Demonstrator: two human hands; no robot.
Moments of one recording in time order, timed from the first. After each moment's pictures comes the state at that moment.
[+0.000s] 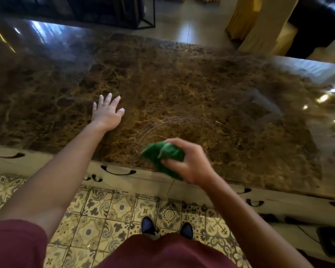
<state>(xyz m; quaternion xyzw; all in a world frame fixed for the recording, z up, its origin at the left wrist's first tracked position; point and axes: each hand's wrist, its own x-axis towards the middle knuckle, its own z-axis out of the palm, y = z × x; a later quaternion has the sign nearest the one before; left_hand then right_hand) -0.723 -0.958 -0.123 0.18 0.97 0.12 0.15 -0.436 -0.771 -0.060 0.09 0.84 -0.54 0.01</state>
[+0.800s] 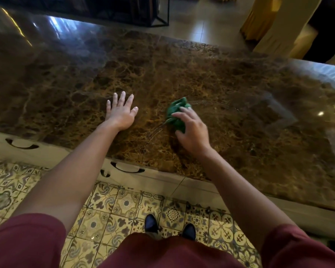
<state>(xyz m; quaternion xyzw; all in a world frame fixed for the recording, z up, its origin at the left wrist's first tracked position) -0.713 -0.955 -0.122 0.18 0.96 0.11 0.17 -0.534 -0.744 -0.109 0.10 0.95 -0.28 -0.09</state>
